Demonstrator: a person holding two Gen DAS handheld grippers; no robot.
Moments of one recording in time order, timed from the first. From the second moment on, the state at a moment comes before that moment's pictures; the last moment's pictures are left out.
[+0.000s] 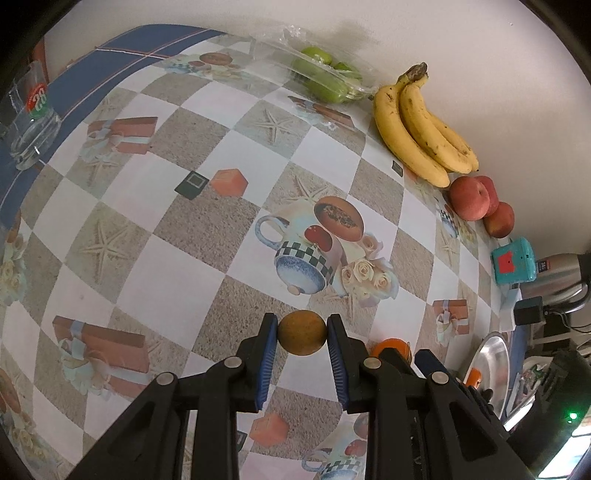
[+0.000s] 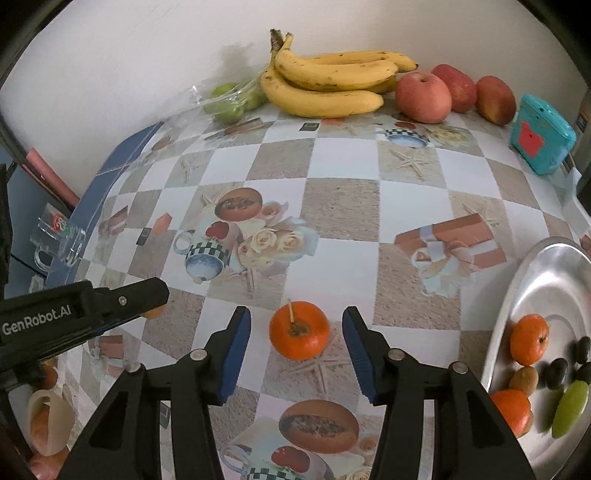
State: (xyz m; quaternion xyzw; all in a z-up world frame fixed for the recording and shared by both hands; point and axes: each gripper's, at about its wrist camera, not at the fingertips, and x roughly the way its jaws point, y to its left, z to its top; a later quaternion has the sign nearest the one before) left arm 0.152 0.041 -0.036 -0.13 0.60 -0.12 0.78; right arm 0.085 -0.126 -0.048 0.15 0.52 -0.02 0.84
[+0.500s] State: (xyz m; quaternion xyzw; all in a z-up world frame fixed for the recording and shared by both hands) left arm 0.155 0.043 -0.042 -0.14 0.61 -0.12 0.77; right arm 0.091 -0.127 -0.059 0.15 0.53 -0.02 0.84
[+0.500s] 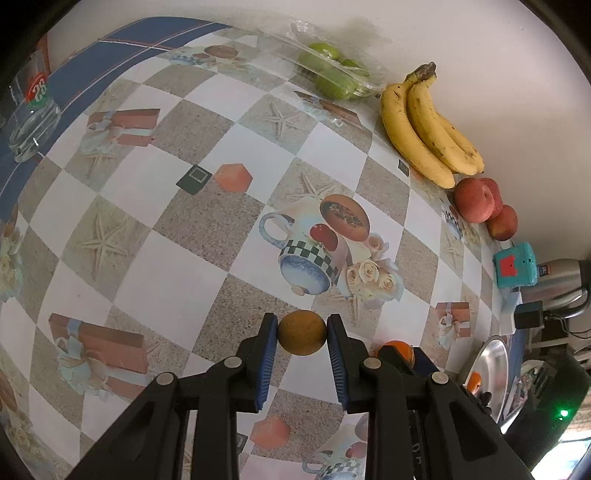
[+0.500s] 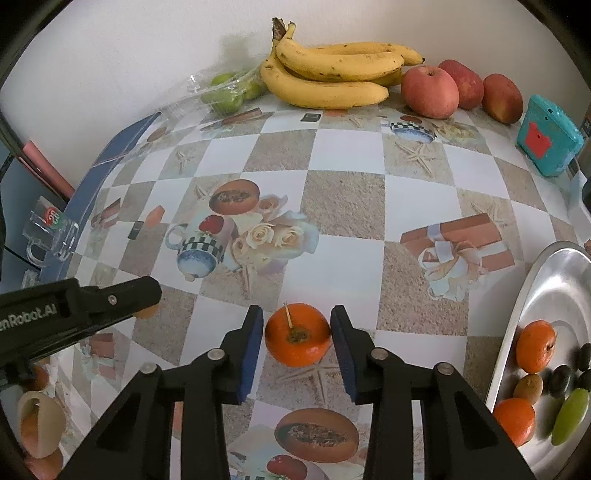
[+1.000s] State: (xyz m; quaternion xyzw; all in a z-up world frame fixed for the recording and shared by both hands) left arm 0.154 0.040 -0.044 -0.13 0.61 -0.12 0.77; right arm 0.085 -0.129 -0.049 0.16 0.52 -0.02 0.84
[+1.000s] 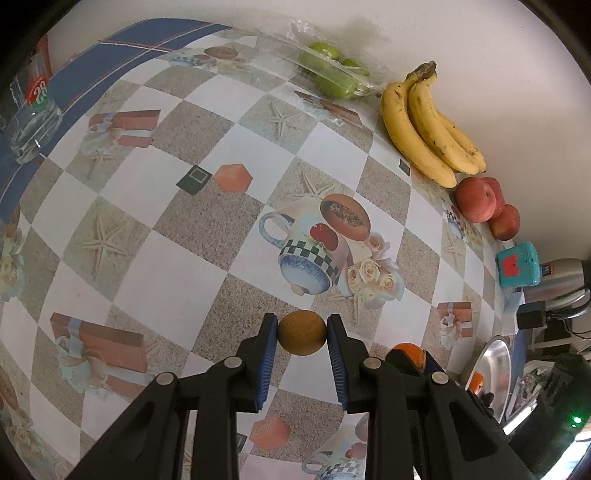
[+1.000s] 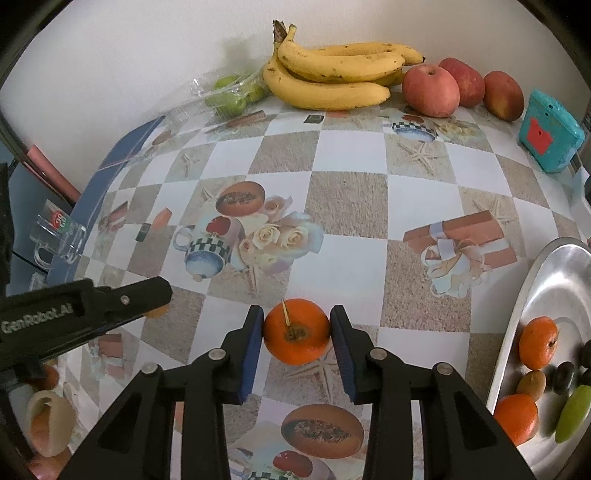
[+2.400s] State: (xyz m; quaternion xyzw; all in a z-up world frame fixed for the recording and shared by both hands) left arm 0.081 -0.100 0.012 0.00 0.55 -0.26 0.79; right arm -0.034 -0.260 0.003 0.28 0.47 -0.17 0.82
